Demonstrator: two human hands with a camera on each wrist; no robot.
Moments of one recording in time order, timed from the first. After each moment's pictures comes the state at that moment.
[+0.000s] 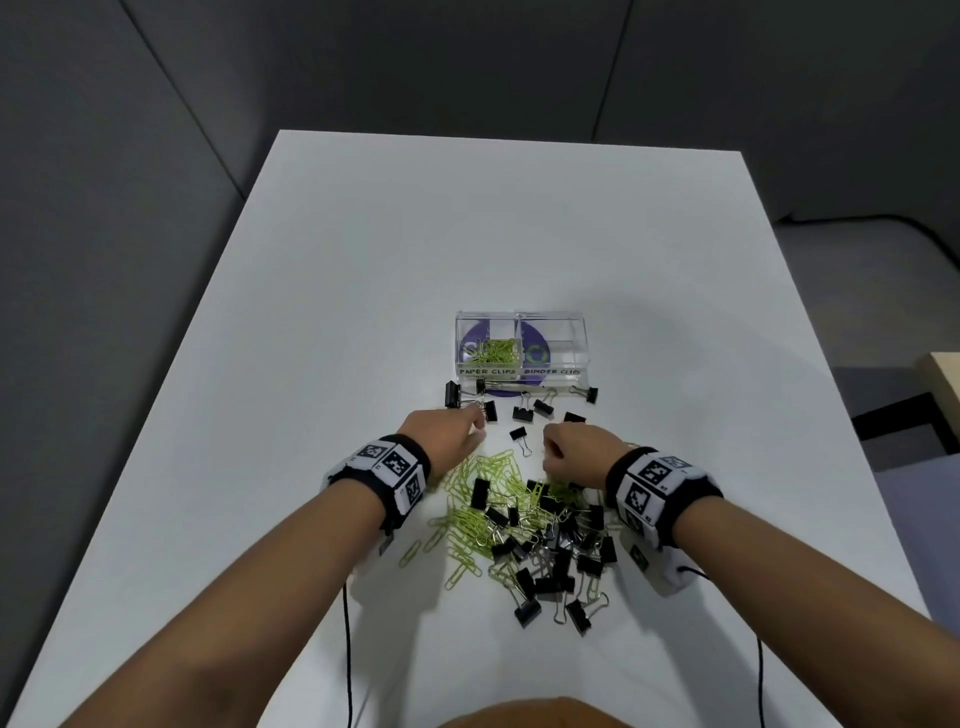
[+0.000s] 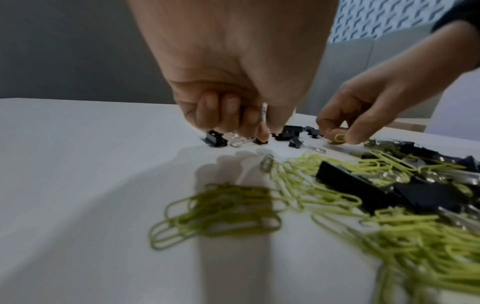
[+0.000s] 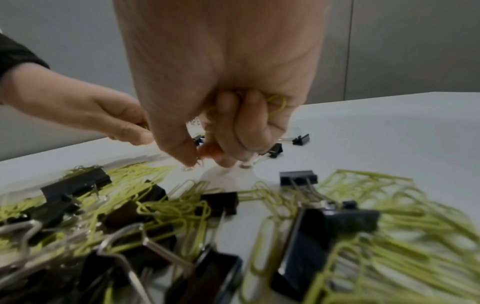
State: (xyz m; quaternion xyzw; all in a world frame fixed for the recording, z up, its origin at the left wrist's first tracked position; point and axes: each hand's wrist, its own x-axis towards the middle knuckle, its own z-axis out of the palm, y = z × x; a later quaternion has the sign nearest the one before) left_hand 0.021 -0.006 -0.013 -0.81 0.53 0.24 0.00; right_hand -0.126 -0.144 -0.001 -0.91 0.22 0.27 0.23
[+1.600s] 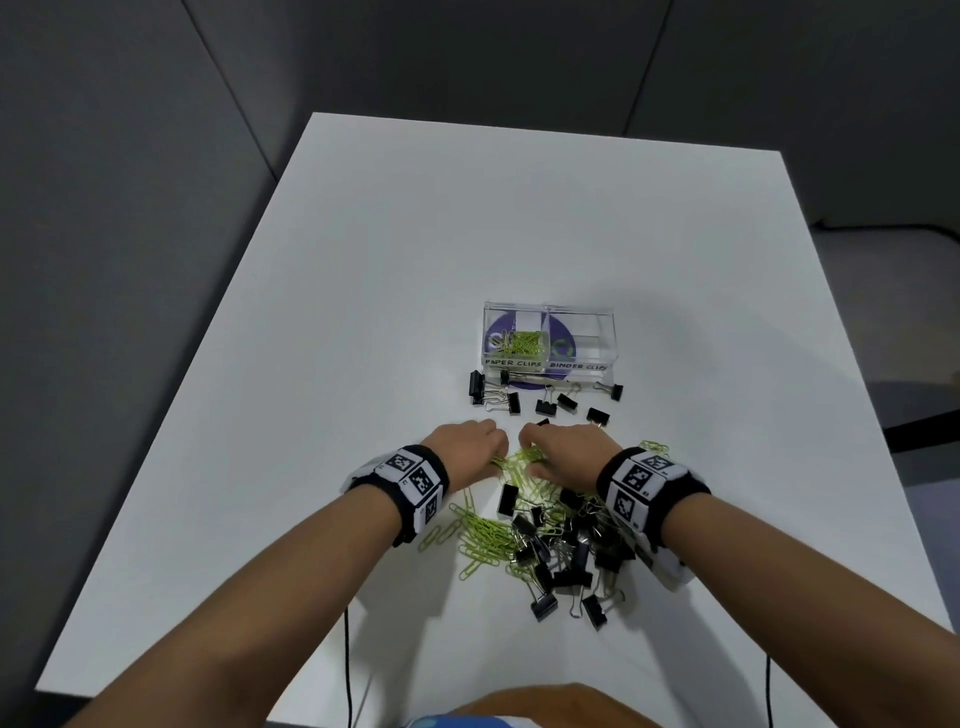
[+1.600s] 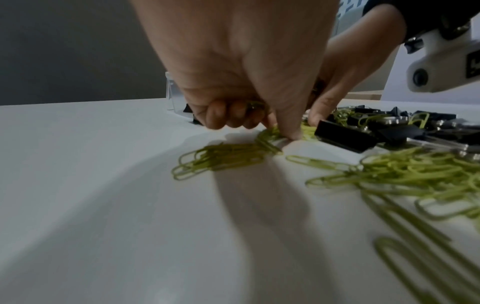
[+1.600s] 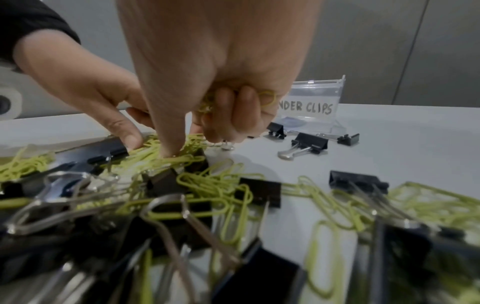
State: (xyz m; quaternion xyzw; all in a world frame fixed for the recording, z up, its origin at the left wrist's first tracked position) left_hand 0.006 0.016 -0.017 -0.75 0.61 0.27 0.05; right_hand -0.109 -0.116 -0.005 -0.95 0.10 0.27 0.13
